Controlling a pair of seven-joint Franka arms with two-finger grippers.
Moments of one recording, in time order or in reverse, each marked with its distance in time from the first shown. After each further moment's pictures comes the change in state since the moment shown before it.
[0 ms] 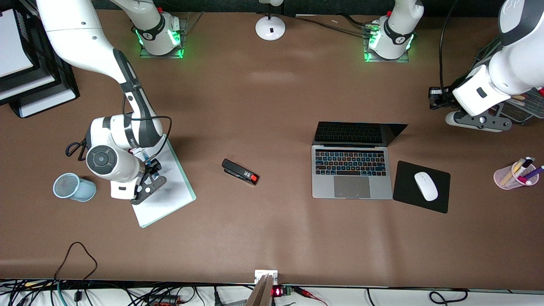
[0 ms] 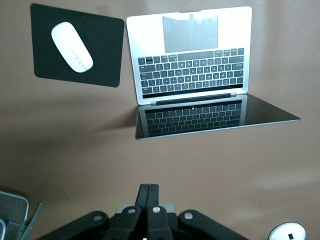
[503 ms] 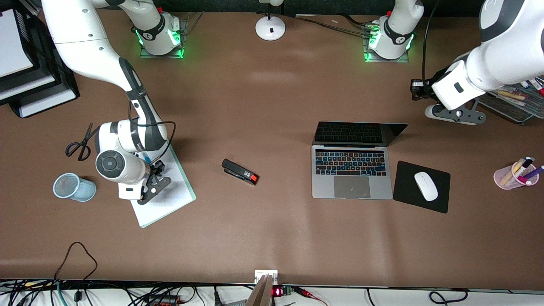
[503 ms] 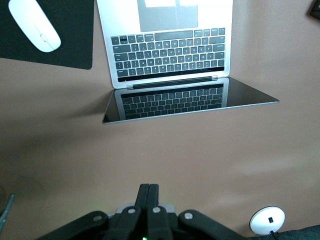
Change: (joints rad) left arm -0.004 -0.037 -0.039 -0.089 -0.068 0.015 -0.034; right arm 0.000 0.047 0.000 0.000 0.016 0.032 -0.003
